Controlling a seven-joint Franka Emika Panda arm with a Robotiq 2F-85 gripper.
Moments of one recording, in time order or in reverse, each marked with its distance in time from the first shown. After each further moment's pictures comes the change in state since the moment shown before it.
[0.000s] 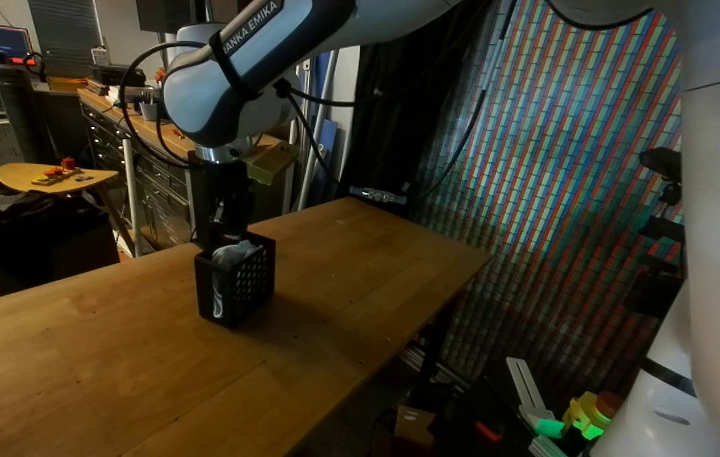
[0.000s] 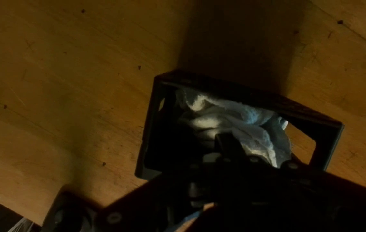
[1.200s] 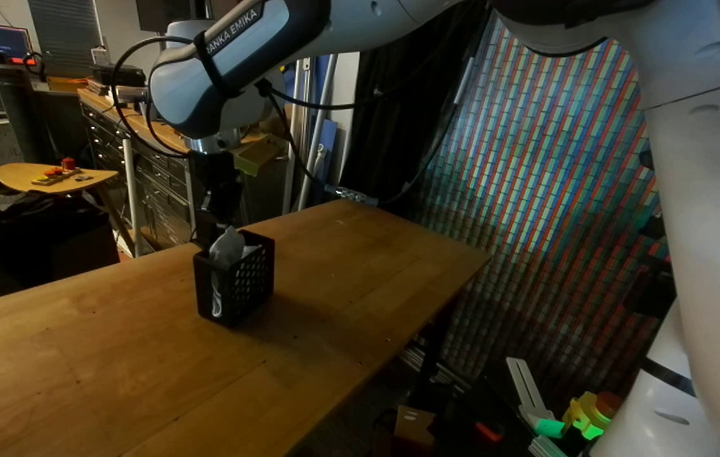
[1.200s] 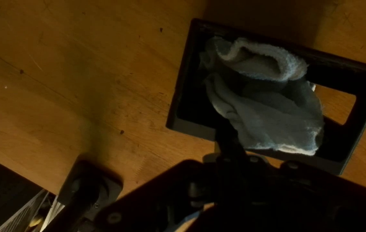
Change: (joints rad) arm -0.003 0.107 -0.001 0.178 0.000 -0.034 -0.027
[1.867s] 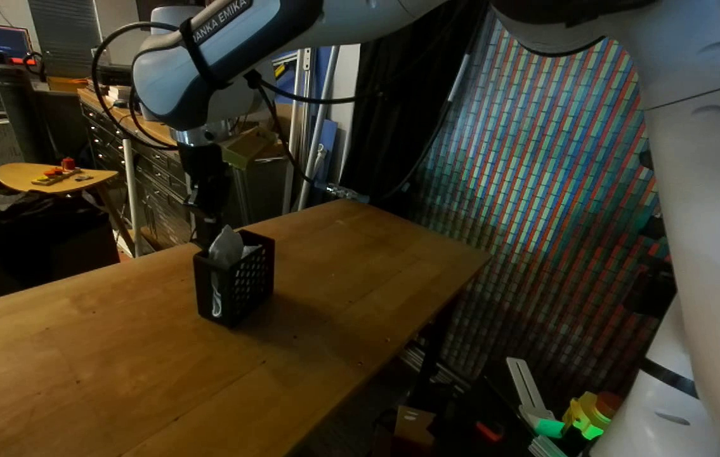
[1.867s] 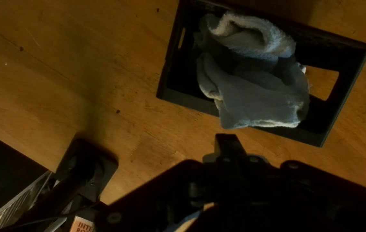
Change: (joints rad) arm 0.025 0.003 0.002 0.033 -0.004 -0.008 -0.001
